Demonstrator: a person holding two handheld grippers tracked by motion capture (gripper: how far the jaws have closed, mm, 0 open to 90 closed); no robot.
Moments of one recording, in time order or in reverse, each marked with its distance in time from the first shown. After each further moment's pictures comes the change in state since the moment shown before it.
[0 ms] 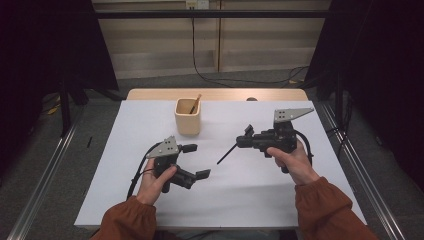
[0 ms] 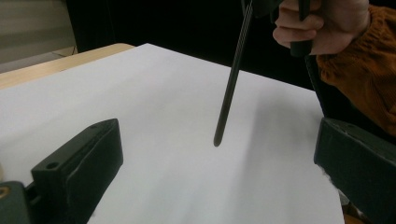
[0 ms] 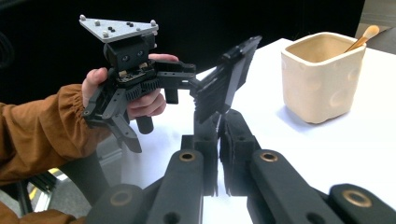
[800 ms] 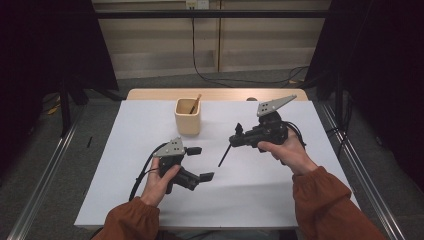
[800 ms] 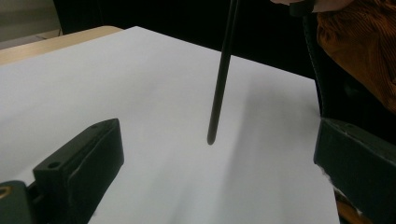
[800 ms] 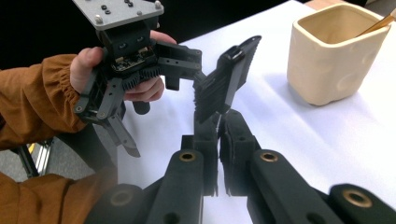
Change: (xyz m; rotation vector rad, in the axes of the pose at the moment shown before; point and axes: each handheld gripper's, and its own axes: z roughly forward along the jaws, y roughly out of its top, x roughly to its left) left arm -0.001 -0.002 0.012 0.047 -0.036 -0.016; right arm 0.004 0.030 0.019 0.219 -0.015 -0.039
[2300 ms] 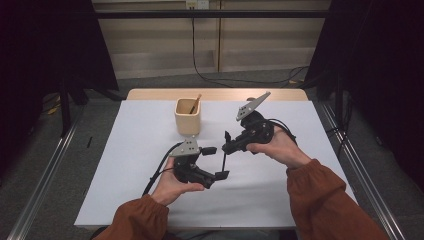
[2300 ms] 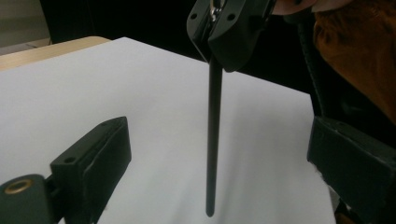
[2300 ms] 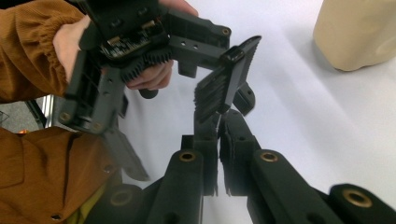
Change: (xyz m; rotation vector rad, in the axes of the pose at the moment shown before) left arm -0.009 0.006 0.036 -0.023 -0.016 0.009; right arm 0.005 0.017 0.028 0.245 0.028 -0.038
